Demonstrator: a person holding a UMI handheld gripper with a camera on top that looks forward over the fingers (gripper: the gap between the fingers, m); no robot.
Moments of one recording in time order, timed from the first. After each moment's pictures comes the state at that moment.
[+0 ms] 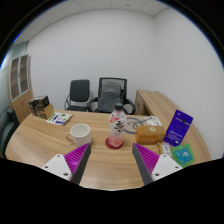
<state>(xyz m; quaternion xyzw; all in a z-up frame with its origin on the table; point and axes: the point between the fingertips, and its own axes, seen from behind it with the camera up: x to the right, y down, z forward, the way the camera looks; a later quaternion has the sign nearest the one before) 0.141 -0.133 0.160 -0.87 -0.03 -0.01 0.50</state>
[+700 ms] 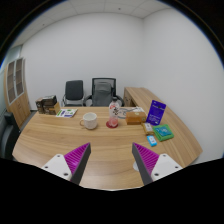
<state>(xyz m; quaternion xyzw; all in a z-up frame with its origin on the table) 0.107 -0.351 0.231 -0.87 0.03 -0.04 0.48</state>
